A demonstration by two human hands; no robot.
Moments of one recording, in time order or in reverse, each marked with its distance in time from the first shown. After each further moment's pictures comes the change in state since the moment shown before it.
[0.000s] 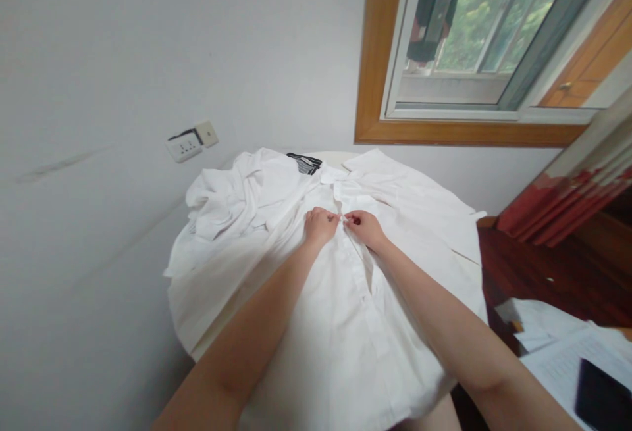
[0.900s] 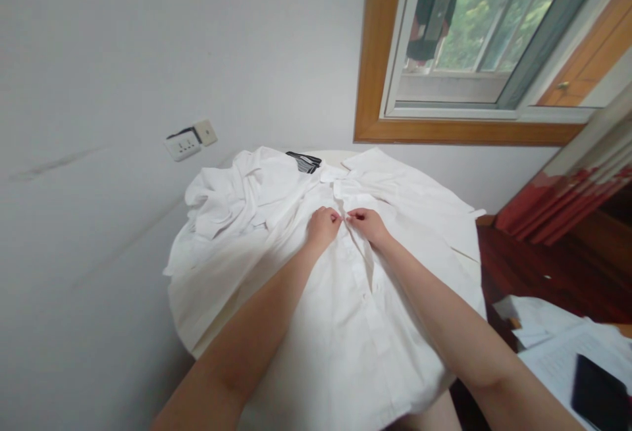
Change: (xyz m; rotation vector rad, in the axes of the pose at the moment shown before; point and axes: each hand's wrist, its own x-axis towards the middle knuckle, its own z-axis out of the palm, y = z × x) left_hand -0.010 0.009 -0.003 -0.022 0.013 0.084; right_hand 0.001 0.007 -0.003 0.215 0.006 0.097
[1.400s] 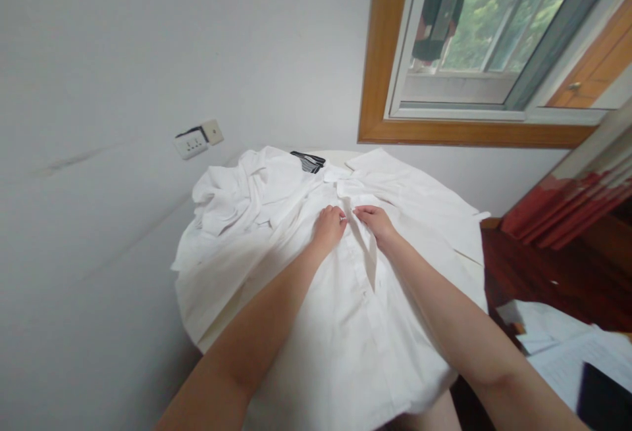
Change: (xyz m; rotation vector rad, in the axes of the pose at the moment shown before) left_hand -0.005 0.009 -0.001 0.064 -0.054 0.053; right_hand 0.001 -0.007 -0.005 0.613 0.019 0.216
